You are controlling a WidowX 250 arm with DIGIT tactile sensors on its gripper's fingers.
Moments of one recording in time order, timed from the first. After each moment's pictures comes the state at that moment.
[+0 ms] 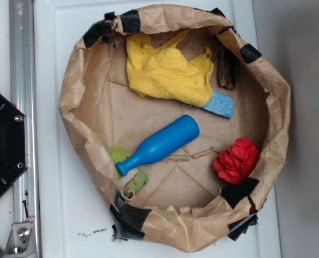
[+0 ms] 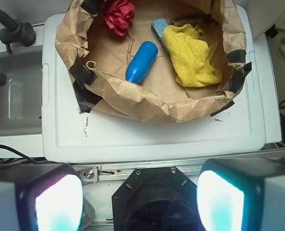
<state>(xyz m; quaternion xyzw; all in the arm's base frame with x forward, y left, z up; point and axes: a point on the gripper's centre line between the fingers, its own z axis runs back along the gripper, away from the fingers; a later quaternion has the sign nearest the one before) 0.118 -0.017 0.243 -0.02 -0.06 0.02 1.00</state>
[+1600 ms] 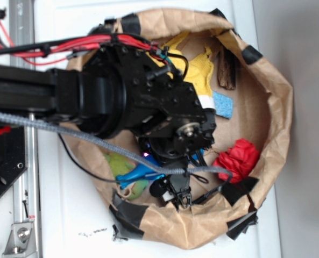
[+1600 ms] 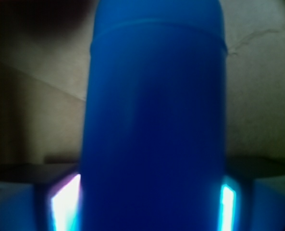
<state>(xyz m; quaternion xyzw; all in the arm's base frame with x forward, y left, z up) 0.252 -0.052 0.021 -0.13 0.04 0.16 0.98</state>
